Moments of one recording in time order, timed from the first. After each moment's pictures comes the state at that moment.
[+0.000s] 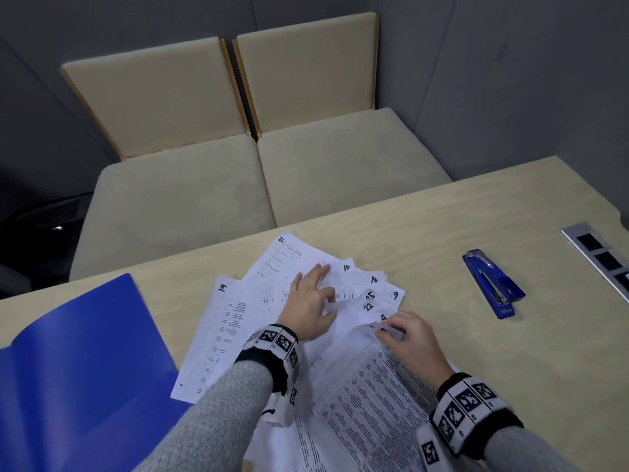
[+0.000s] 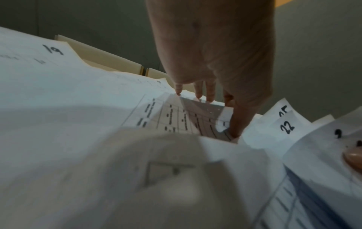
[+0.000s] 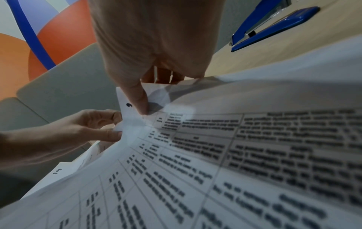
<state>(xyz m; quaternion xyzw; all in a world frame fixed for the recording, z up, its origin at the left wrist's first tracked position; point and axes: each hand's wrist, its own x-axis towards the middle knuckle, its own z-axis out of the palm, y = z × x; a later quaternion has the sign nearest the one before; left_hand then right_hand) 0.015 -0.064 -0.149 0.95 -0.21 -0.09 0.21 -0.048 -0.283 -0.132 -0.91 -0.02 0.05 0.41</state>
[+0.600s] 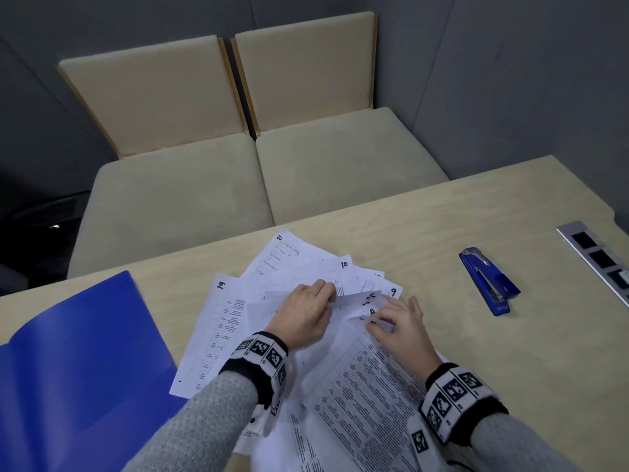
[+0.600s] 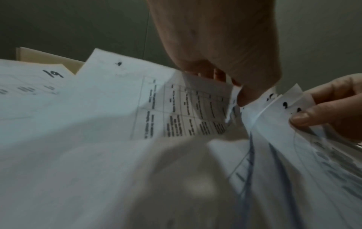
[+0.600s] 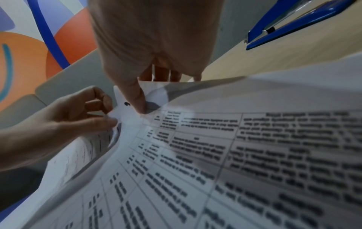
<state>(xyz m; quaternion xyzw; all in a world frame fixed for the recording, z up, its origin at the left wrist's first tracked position) -0.002 -0.061 -0.127 0.94 -0.28 -0.01 0.22 -0.043 -0.272 -0.130 -0.91 -0.02 0.05 0.41</state>
